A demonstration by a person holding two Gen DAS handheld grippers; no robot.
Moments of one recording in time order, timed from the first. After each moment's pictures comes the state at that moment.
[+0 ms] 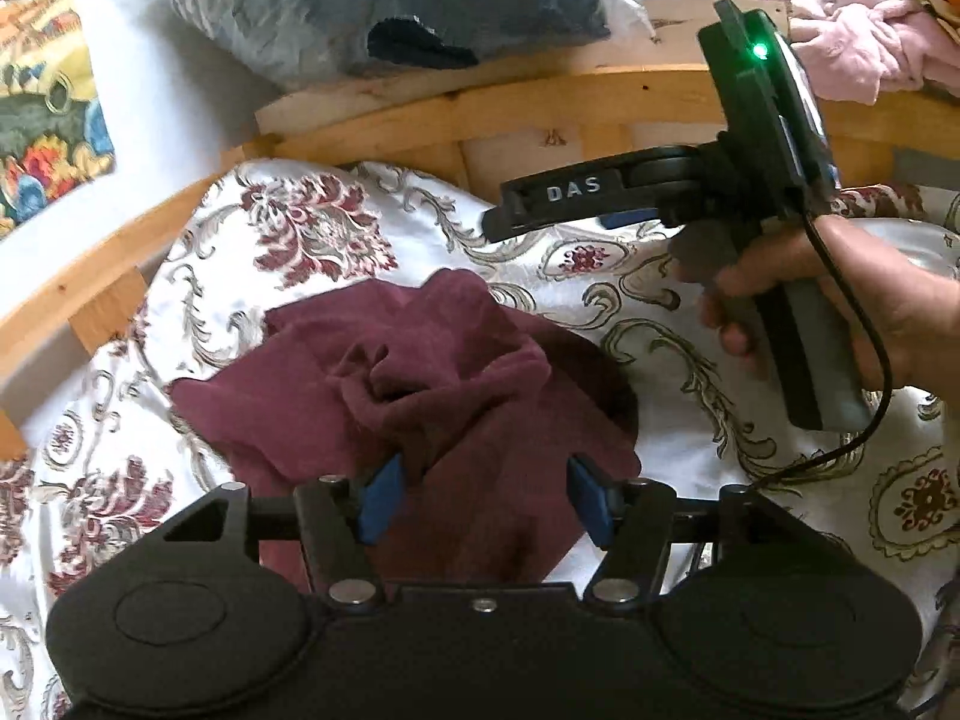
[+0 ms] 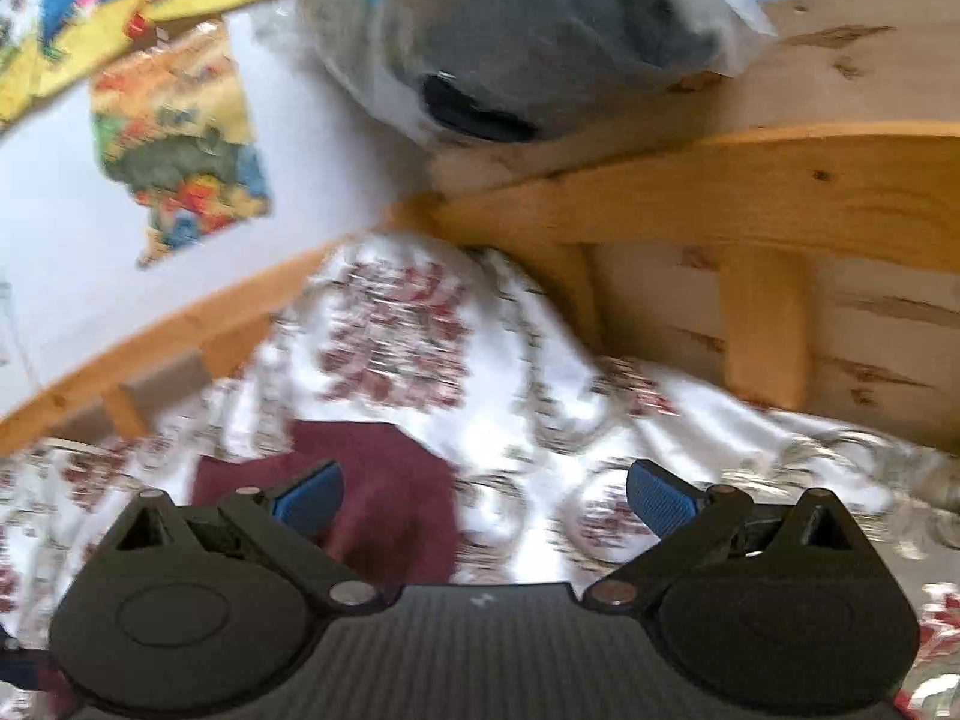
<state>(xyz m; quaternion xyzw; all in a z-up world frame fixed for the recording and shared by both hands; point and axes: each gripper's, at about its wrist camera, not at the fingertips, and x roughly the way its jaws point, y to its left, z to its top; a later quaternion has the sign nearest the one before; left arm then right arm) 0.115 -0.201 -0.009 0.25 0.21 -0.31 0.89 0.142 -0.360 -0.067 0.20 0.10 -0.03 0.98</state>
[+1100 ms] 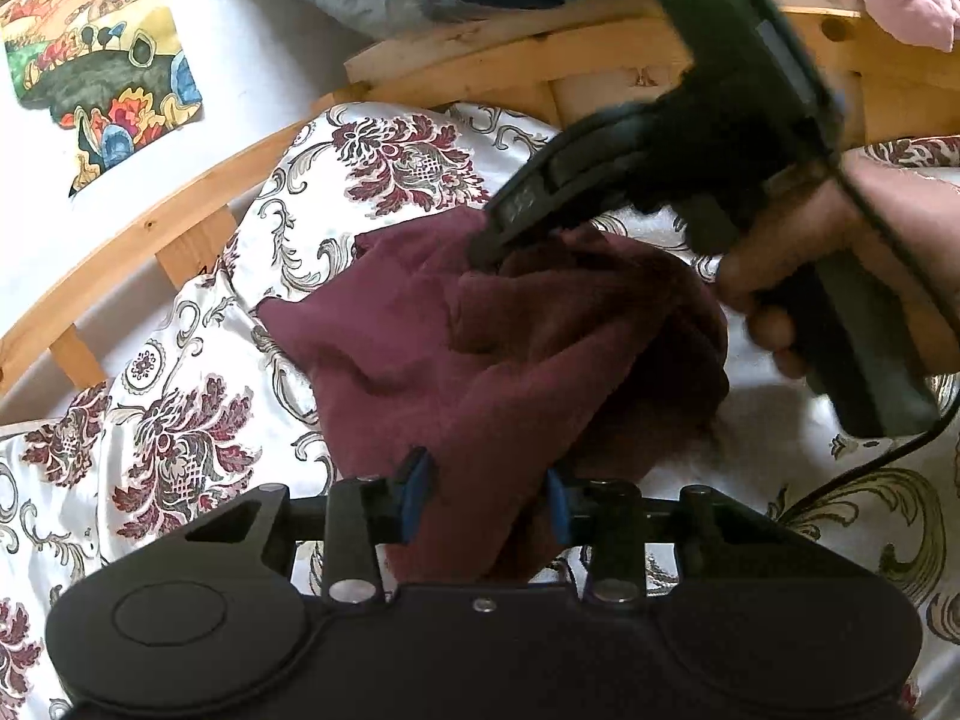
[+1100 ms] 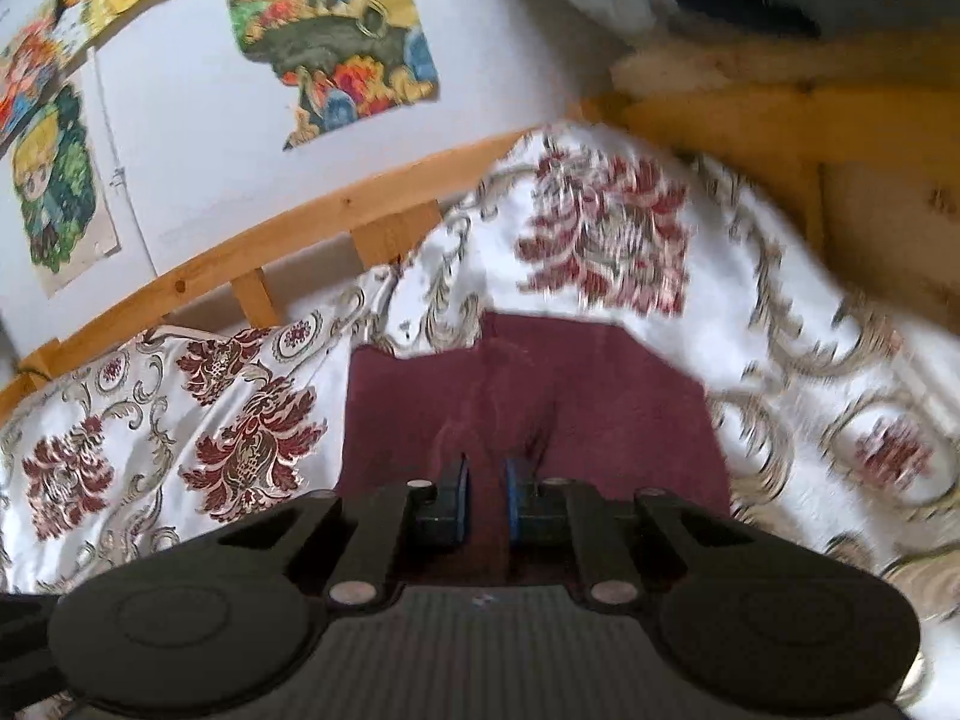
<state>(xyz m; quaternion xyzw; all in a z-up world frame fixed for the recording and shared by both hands) 0.109 -0.184 -0.032 0.26 0.24 -0.21 0.91 0.169 -0.284 -0.057 0.13 0.16 0.07 0.97</state>
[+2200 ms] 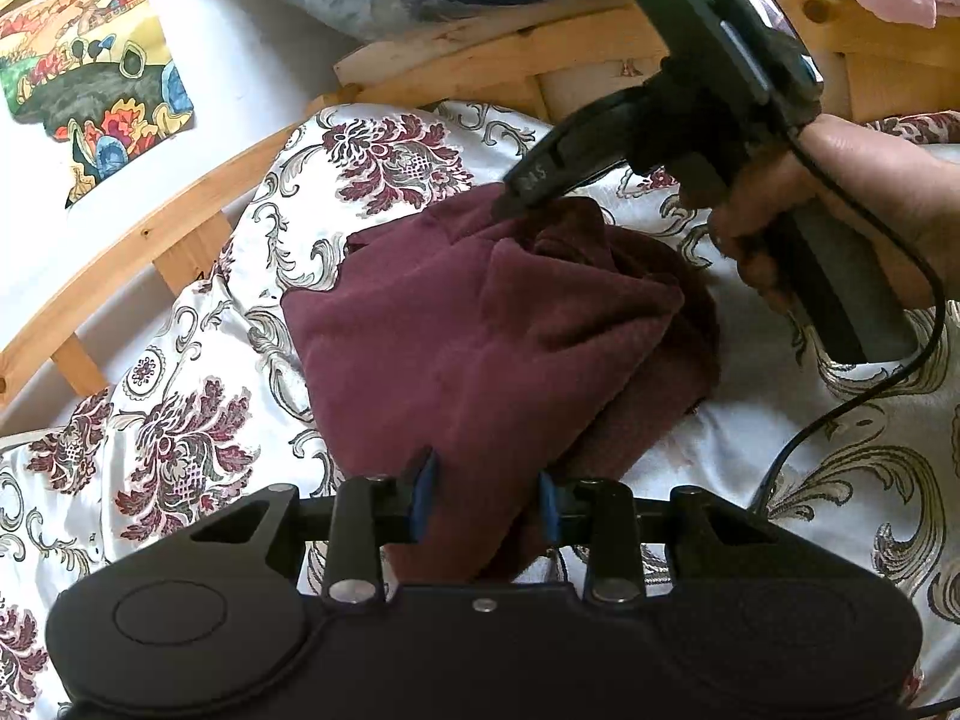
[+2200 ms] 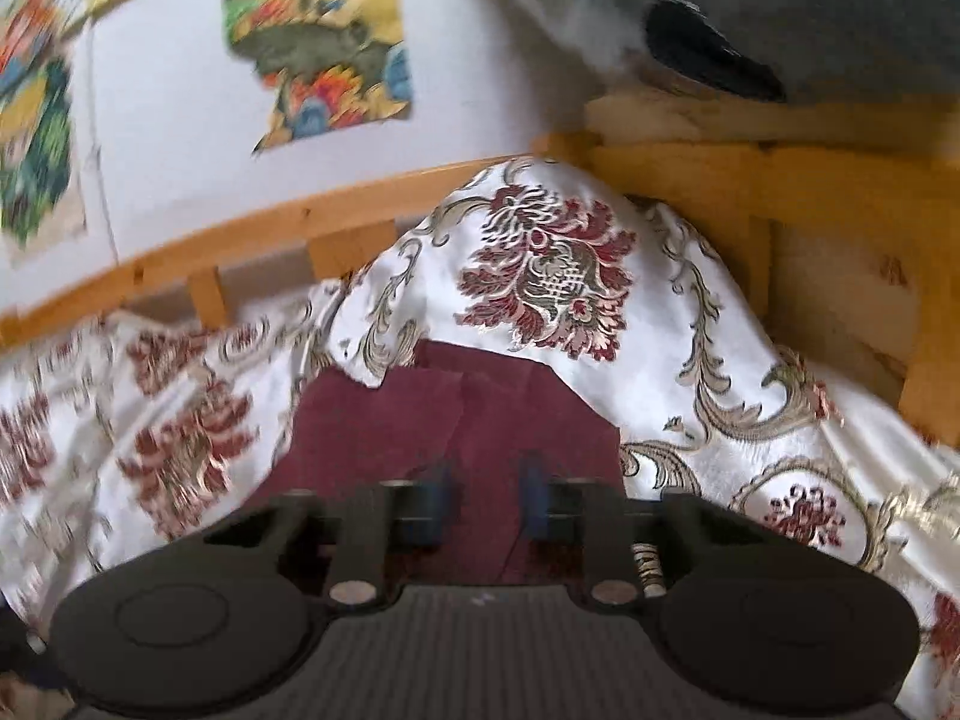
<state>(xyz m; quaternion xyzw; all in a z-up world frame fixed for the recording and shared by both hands) 0.102 -0.186 -0.034 0.28 0.23 -0.21 0.91 0.179 -0.297 -0.061 0.08 0.15 0.03 0.99</state>
